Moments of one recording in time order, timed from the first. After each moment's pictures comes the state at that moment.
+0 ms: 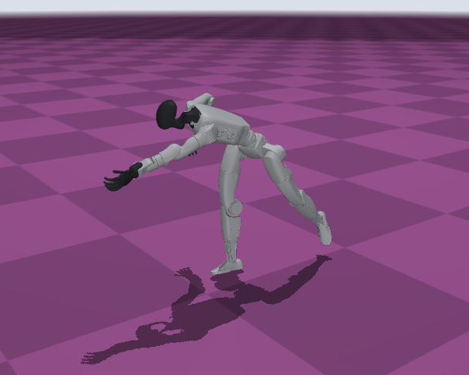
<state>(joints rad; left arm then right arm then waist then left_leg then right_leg) -2.38 0.66 -0.71 1.43 -1.18 -0.16 0.36 0.25 -0.77 0.07 0.04 0.45 -0.22 -0.44 -0.52 0.09 0.52 -0.26 0.23 0.46 0.38 0.32 -0.20 -1.06 -0.04 -0.25 0.17 -0.01 0.17</state>
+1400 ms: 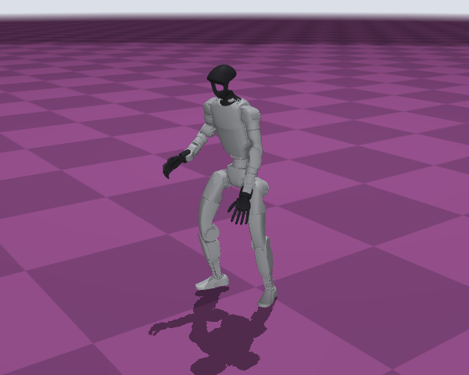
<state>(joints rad) -0.35 0.31 -0.34 1.16 0.30 -0.04 0.52 0.09 -0.49 0.17 0.19 0.20 -0.17 -0.31 -0.11 -0.01 0.28 -0.03 0.17 0.29 0.23 -0.29 -0.12 -0.27 -0.24 -0.41 0.49 -0.23 0.08</state>
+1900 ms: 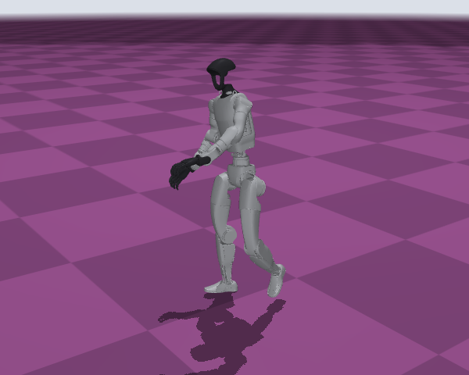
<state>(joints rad) -0.74 0.55 -0.72 0.91 0.58 -0.03 0.46 -0.10 -0.42 0.34 0.70 0.19 -0.12 -0.36 -0.13 0.02 0.20 -0.12 0.21 0.40 1.03 -0.24 -0.01 0.02 -0.19 -0.20 0.07 -0.21 0.14</state>
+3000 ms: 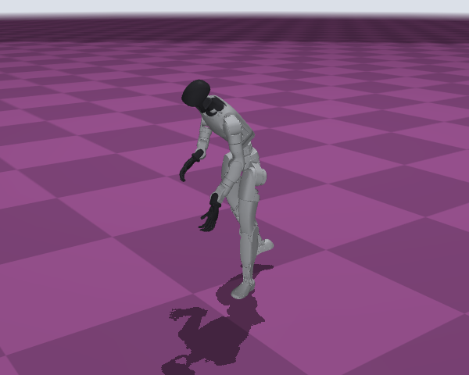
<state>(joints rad) -0.66 0.43 -0.24 0.88 -0.70 -0.29 0.55 -0.18 -0.38 0.56 0.21 -0.16 -0.13 -0.56 0.08 -0.17 0.52 -0.36 0.25 0.55 0.10 -0.13 -0.25 -0.12 -0.09 -0.31 0.35 -0.08 0.03</state>
